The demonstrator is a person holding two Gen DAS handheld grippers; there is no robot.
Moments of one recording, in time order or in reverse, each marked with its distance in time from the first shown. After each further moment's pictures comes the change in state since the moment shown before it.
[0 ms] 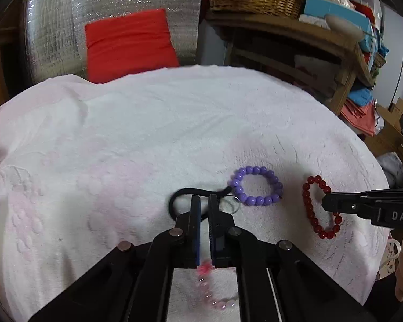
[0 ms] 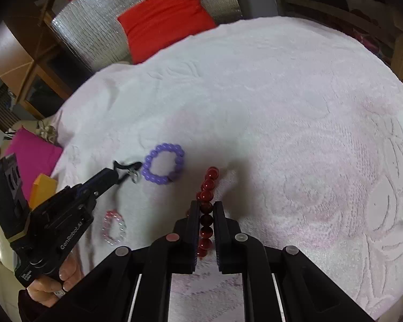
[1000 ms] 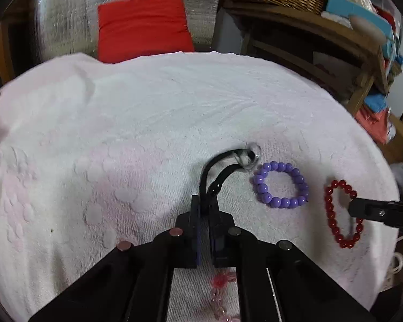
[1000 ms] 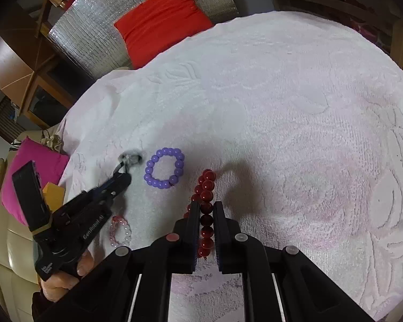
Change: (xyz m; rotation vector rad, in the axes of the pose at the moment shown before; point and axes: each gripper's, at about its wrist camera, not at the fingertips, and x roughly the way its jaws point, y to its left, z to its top) left arm 0.032 0.013 0.002 -0.091 0.068 0.028; right arm 0.003 -0.007 0.005 0.044 0.007 0.036
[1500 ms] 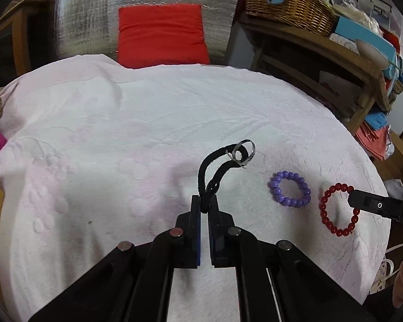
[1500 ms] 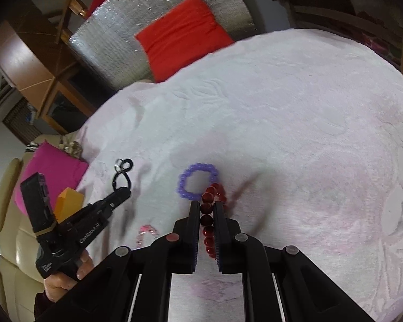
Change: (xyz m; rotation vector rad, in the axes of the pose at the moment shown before) left arm -0.043 0.032 -0.004 -0.056 -0.049 0.022; right arm -0.013 0.028 0.000 -0.041 -0.086 0.114
